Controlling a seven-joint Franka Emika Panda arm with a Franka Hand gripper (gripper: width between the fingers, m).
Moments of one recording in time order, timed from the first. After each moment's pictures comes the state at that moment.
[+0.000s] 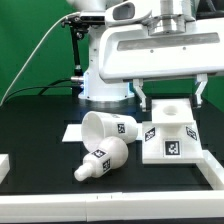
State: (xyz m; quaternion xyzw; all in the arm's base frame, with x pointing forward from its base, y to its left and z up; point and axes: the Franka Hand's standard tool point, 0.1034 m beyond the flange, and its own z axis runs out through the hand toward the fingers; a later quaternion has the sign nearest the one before) arm 0.621 0.061 0.137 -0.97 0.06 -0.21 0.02
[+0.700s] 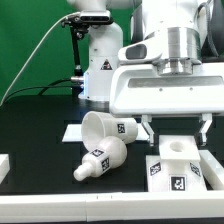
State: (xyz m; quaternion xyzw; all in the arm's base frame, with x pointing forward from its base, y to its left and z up) arm 0.616 0.076 0.078 -0.97 0.03 -0.25 -0.01
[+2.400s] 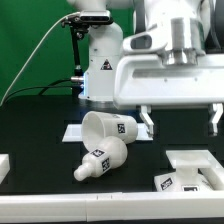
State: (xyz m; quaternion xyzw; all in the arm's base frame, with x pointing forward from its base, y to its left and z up) arm 0.619 0.067 0.111 -0.98 0.01 -0.21 0.00
